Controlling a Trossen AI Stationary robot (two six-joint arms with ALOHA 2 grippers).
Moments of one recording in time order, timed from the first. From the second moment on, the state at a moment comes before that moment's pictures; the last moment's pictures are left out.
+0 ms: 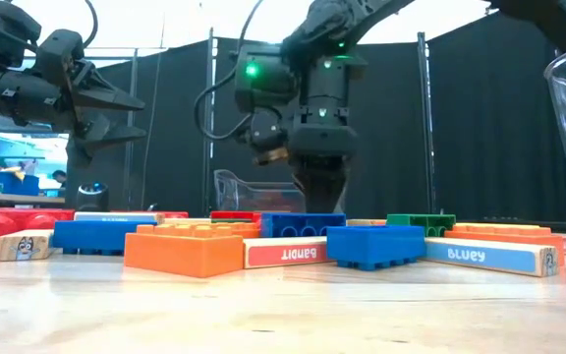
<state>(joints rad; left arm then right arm) 0.10 0.14 0.01 0.03 -0.18 -0.60 -0.02 2.21 1.66 -0.91 -0.11 0.09</state>
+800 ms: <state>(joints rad) 0.10 0.14 0.01 0.03 -0.19 -0.58 0.14 2.08 1.86 -0.33 -0.16 0.17</state>
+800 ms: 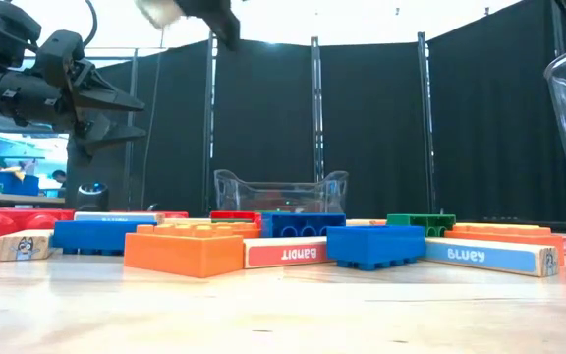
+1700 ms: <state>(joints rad) 0.10 0.17 0.01 0.03 -0.19 -0.58 0.20 2.57 2.23 0.10 -0.64 0.40</state>
